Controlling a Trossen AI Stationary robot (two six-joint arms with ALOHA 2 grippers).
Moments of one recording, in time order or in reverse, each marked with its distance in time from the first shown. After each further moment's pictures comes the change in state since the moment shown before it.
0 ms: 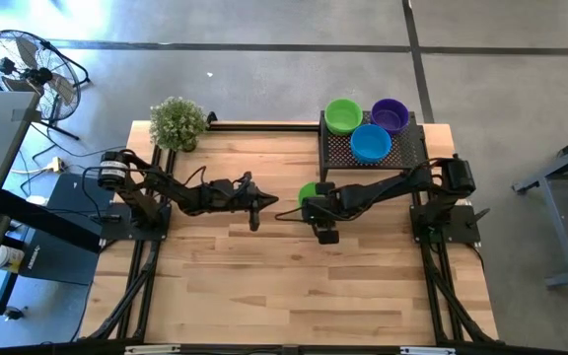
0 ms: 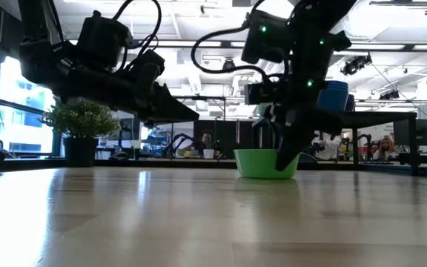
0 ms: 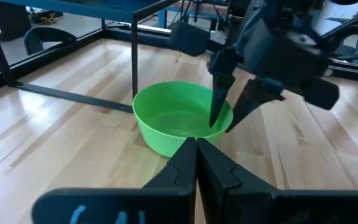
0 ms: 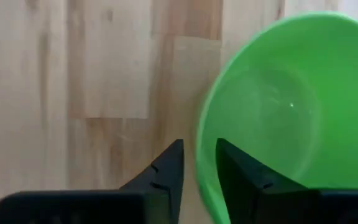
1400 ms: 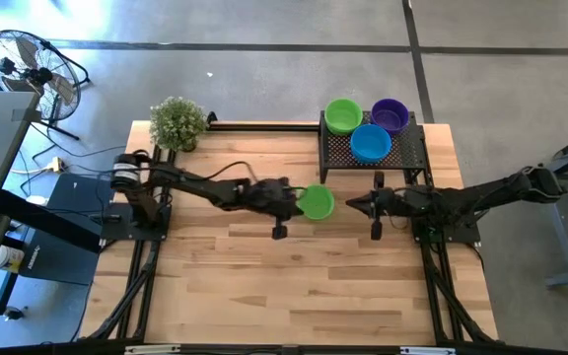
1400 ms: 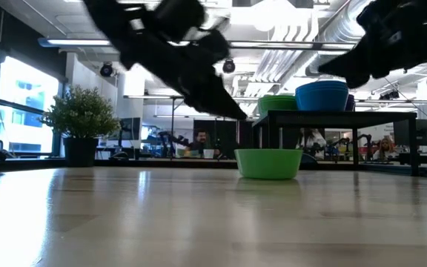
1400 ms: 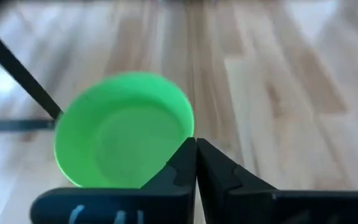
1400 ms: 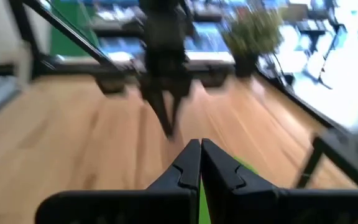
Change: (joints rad) left arm -0.058 0.101 0.572 -0.838 0.114 0.193; right arm 0.076 -1.118 -0.879 0.864 0.036 0.078
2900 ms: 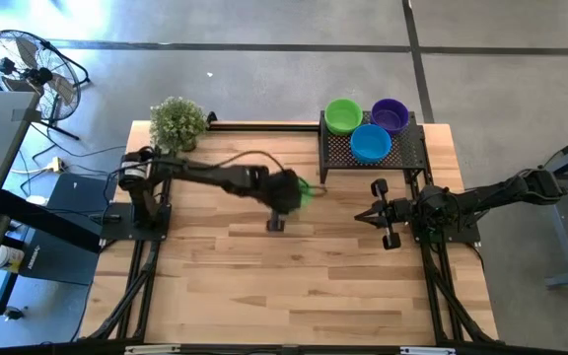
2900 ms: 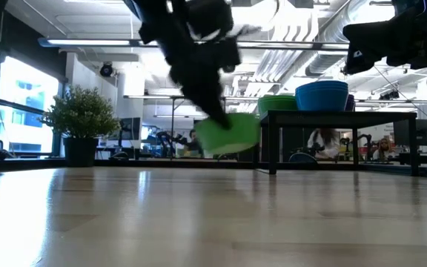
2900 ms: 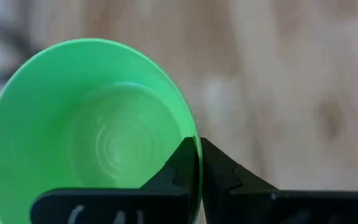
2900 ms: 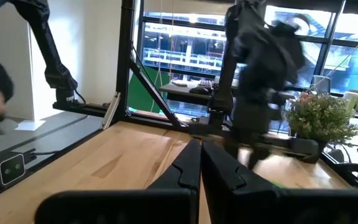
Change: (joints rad) left arm 0.067 0.054 0.307 -0.654 0.032 0.171; right arm 0.000 -0.059 -0.167 0.401 -0.309 -0.150
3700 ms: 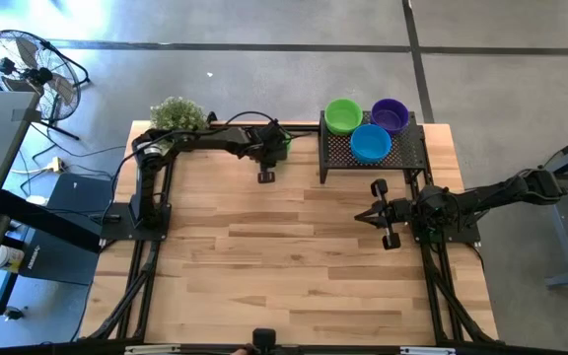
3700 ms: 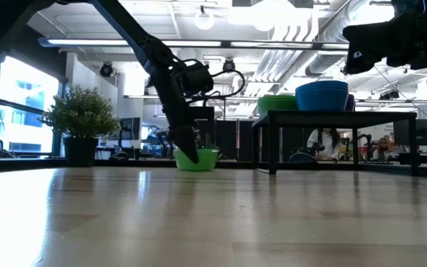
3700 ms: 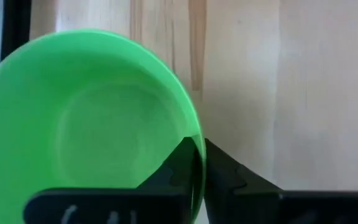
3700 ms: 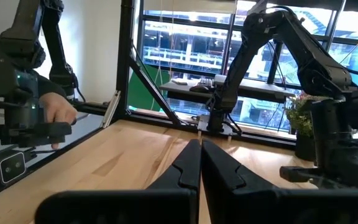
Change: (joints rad) left arm 0.402 0.138 0.004 0.021 -0.083 0.277; right arm 0.000 0.000 0.000 -0.007 0.001 0.002
